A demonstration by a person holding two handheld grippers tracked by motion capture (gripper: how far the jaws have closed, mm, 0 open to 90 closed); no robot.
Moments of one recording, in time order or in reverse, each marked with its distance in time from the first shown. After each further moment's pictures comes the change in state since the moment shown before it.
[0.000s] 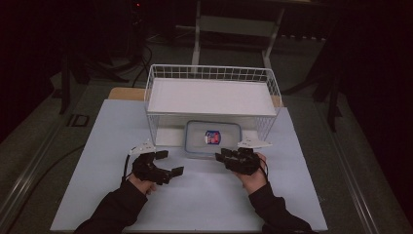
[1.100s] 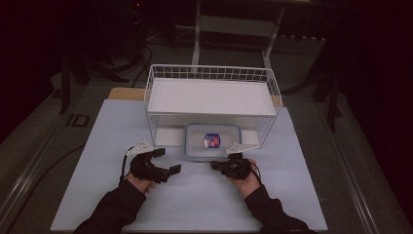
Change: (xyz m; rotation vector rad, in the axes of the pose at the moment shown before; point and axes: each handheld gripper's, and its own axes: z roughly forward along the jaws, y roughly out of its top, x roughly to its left) left arm 0.007 -0.002 -0.003 -0.035 0.035 0.019; right arm 0.003 -0.019 0.028 0.148 0.093 -0.018
